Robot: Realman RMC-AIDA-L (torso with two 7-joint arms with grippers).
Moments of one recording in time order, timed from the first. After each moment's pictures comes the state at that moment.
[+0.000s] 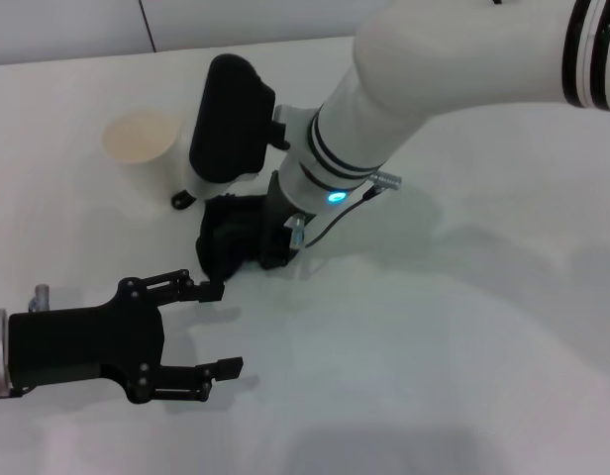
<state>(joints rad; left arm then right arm) -0.75 -2.08 2.85 -0.46 -0.10 1.83 -0.79 1.17 2.03 -2.26 -0.68 -2.02 -0.77 2.52</state>
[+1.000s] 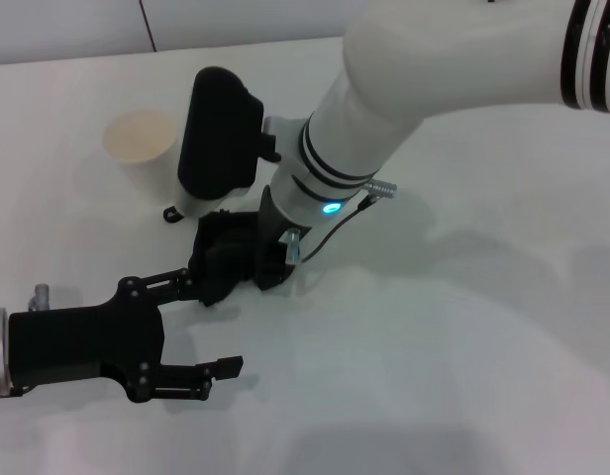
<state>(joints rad) -0.75 -2.08 2.84 -0.46 -0.10 1.82 -0.79 1.16 2.03 -2.25 -0.74 -2.04 -0.84 2.51</state>
